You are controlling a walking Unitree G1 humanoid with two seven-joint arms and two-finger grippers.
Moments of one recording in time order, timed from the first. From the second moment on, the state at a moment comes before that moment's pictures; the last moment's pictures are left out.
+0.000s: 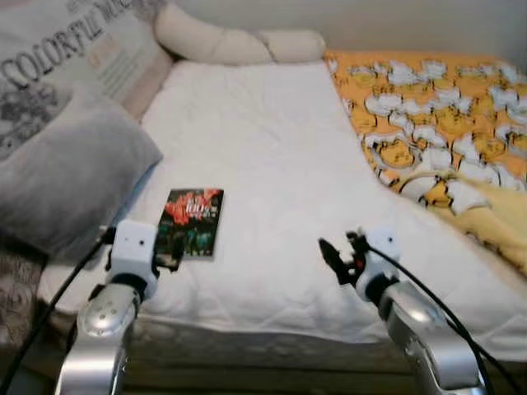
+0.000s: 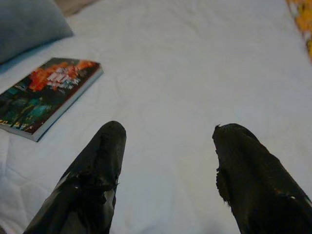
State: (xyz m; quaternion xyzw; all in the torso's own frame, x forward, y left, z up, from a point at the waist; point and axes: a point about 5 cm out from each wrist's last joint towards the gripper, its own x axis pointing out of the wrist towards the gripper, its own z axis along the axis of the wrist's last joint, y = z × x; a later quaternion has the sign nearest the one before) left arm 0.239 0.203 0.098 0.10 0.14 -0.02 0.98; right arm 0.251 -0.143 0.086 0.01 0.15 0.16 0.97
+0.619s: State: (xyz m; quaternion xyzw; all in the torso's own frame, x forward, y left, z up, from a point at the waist) left arm 0.243 0.190 0.098 0.11 0.14 -0.04 0.98; right arm 0.253 -0.149 0.080 0.01 0.16 0.15 0.98
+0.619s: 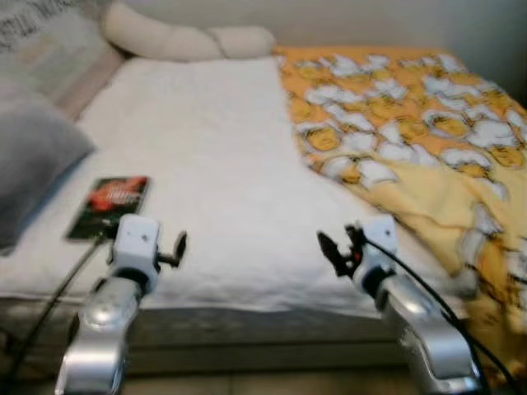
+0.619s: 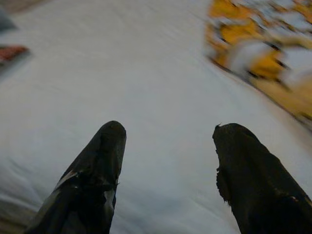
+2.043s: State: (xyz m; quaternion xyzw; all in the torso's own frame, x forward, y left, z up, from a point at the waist) left arm 0.249 0.186 0.103 0.08 0.13 -0.05 0.99; right arm 0.257 -0.154 0.079 -0.01 0.17 0.13 0.98
